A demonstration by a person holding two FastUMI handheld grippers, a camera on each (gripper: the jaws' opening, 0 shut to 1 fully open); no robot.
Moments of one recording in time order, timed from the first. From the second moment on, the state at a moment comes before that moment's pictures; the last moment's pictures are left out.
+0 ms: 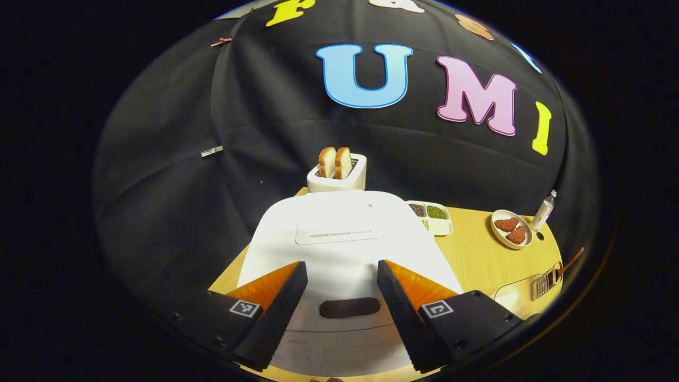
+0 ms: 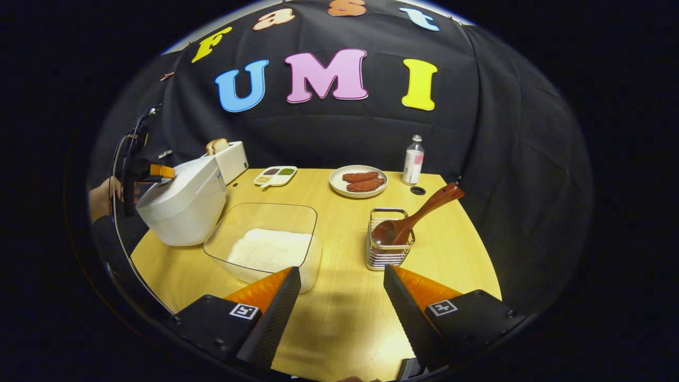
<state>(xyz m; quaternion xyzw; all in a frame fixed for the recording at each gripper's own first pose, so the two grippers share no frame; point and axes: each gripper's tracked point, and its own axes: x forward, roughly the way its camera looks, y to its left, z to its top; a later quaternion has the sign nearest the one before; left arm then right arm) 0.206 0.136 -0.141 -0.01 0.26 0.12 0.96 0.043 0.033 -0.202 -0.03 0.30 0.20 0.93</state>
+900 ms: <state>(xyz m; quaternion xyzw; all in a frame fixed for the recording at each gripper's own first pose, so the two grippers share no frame) -0.032 0.047 0.007 0.01 0.04 0.01 1.00 -0.046 0.065 -0.038 0.01 0.12 0.12 0.98</state>
